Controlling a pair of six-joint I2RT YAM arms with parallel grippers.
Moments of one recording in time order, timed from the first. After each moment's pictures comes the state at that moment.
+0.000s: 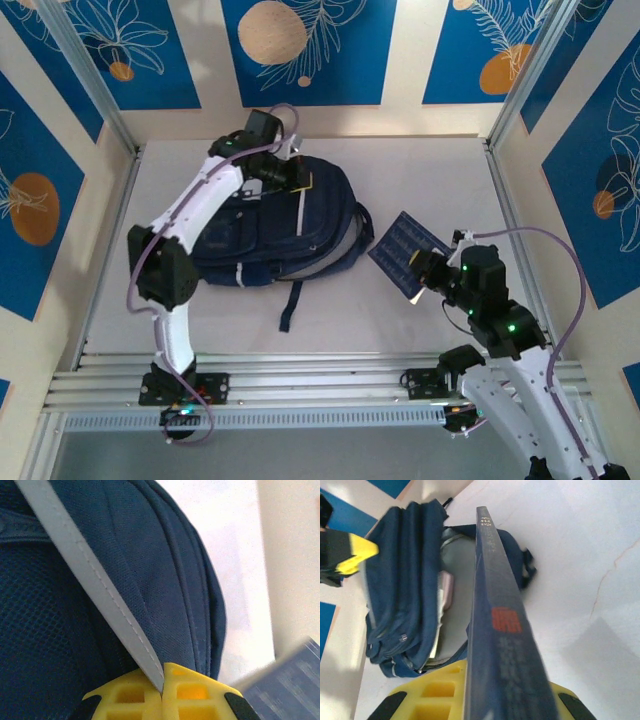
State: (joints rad) left arm -0.45 1.93 1.96 -0.94 0.51 -0.47; right arm 0.33 0.50 0.72 -0.73 -0.12 0.77
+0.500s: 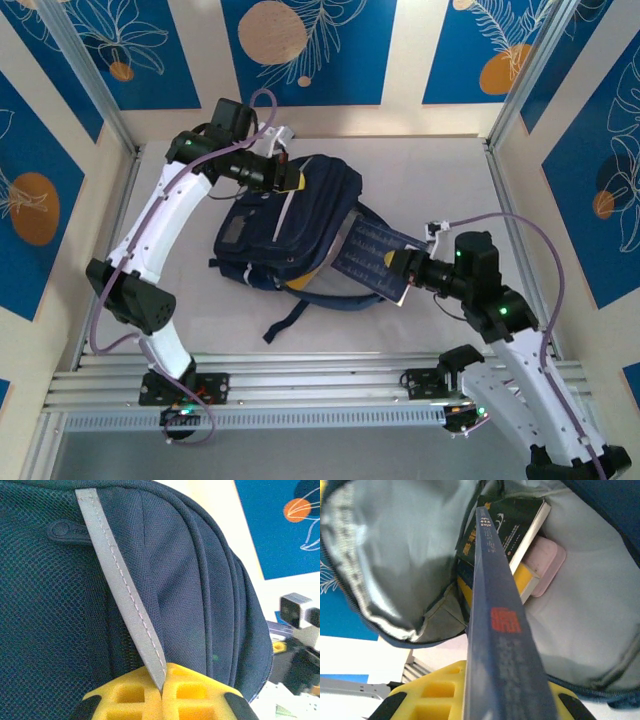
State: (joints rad) left arm -0.43 1.73 1.99 -1.13 0.71 -0.33; right arm 0.33 0.63 0.73 -0.61 -0.49 0.78
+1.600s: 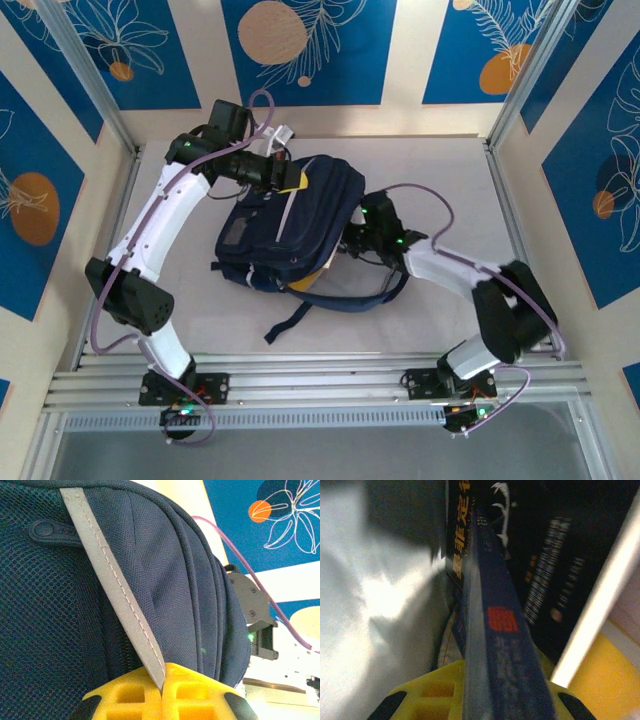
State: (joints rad) left arm -0.41 1.73 1.93 -1.05 0.84 -0.37; right arm 0.58 1.53 0.89 0.08 -0.46 1.13
